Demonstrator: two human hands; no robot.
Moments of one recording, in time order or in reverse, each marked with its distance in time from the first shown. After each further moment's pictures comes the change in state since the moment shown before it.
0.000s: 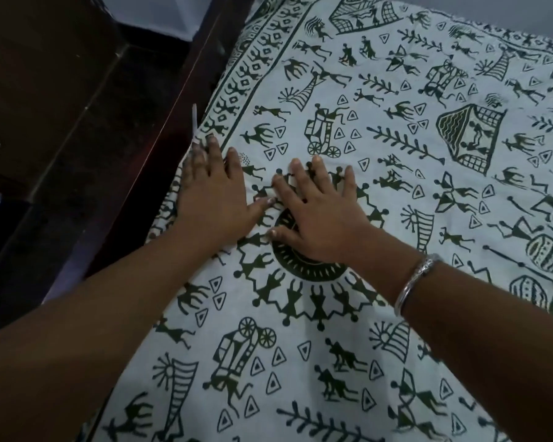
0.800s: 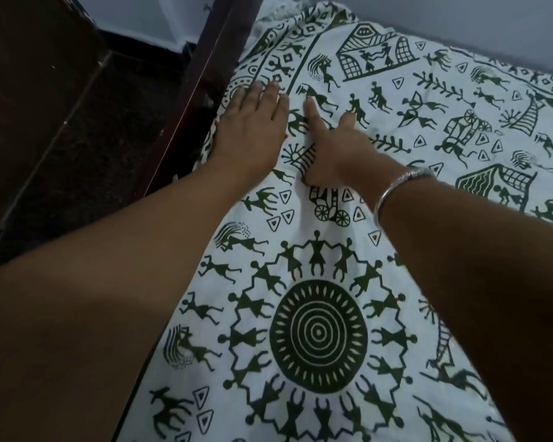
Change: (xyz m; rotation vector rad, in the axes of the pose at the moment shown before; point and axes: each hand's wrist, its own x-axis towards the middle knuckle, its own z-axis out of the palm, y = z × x) left_hand 0.190 0.019 -0.037 0.035 0.210 0.240; right_hand 0.167 0.097 -0.055 0.308 -0.081 0.415
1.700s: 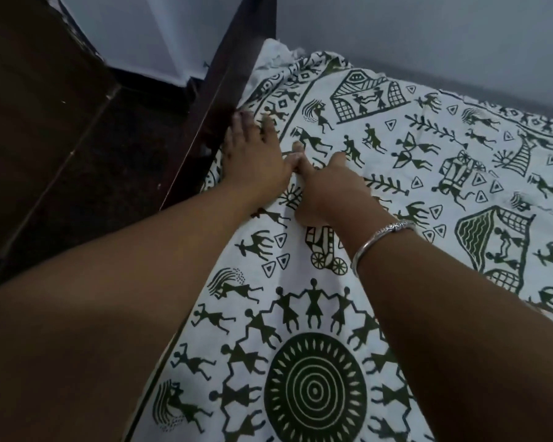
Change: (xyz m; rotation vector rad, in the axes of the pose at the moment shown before) left_hand 0.035 0.006 0.001 -0.221 -0.094 -0.228; right_hand -0.001 -0.017 -0.016 -0.072 -0.135 0.085
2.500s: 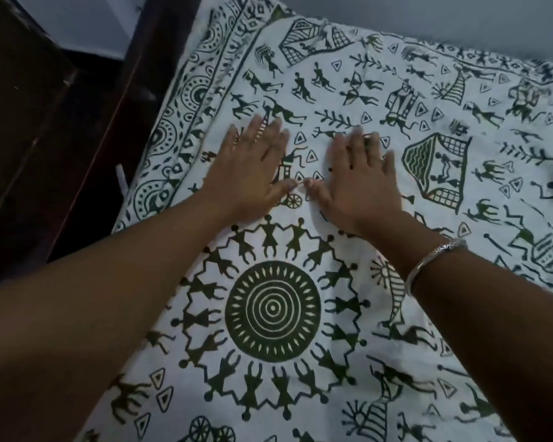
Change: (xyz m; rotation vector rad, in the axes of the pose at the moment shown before) left_hand -0.090 0.037 0.029 0.168 -0.012 0.402; right_hand -0.080 0.110 0.071 -0.027 0.363 -0.088
